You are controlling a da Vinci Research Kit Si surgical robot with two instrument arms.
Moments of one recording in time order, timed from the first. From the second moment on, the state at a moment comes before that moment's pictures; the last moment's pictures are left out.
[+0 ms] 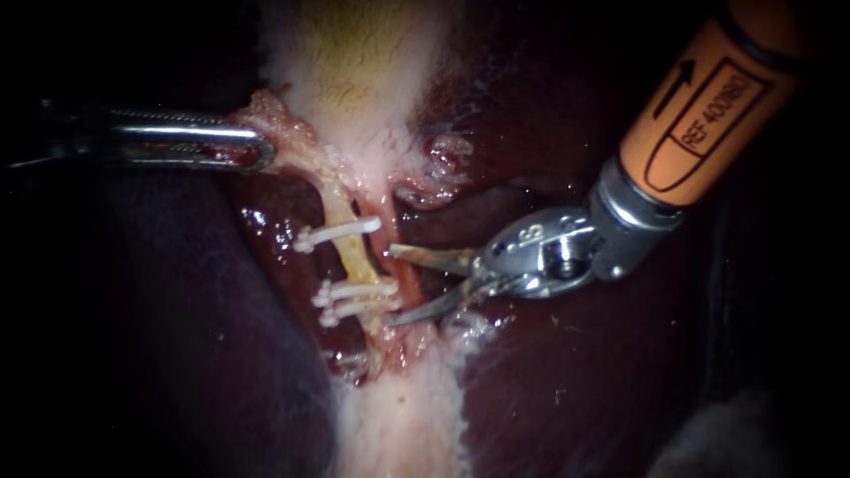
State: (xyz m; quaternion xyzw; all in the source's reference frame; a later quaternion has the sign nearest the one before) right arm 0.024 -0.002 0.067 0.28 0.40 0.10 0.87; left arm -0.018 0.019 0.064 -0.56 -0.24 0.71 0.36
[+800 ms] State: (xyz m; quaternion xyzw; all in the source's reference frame) right arm 0.026 -0.001 0.071 0.31 0.41 0.09 0.85; left arm -0.018 0.019 0.064 -0.56 -0.24 0.71 0.36
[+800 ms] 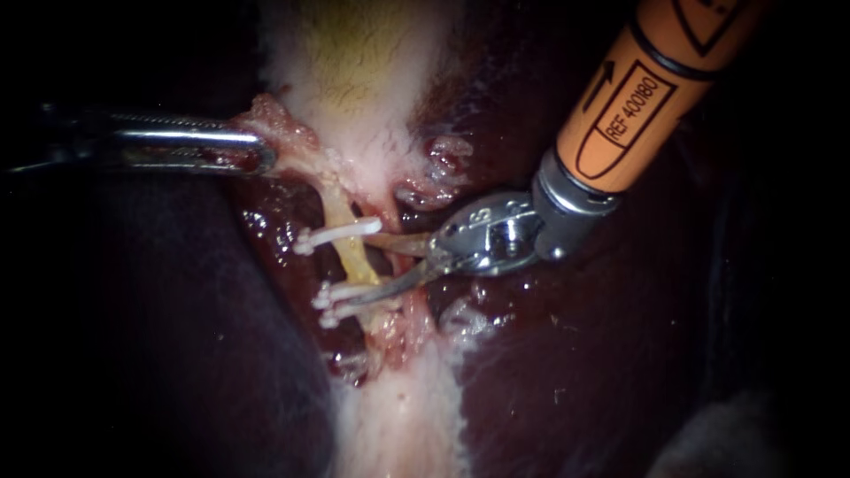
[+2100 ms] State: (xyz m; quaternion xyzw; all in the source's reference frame) right arm 0.034 -0.002 0.069 0.38 0.50 0.16 0.76; left arm -0.018 0.019 0.064 -0.56 -0.24 0.71 0.36
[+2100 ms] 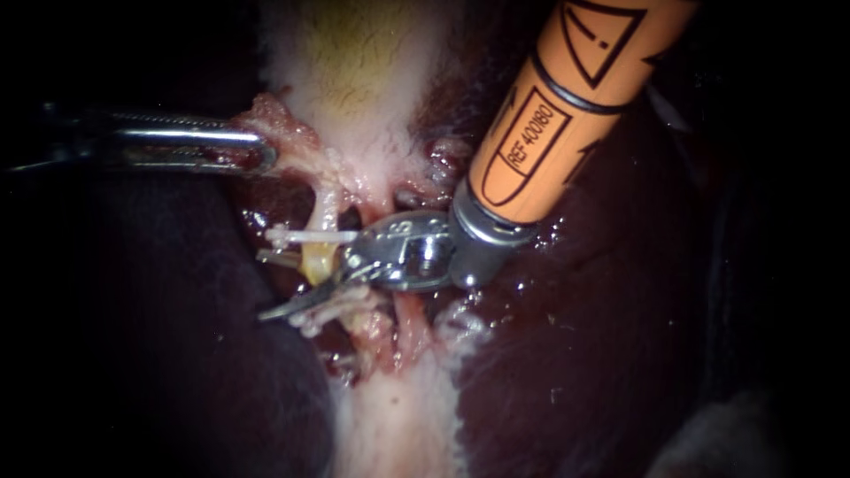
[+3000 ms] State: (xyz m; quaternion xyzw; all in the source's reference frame) right arm 0.035 -0.003 0.064 0.41 0.53 0.18 0.72; left arm -0.018 0.019 0.065 -0.56 -0.24 0.71 0.36
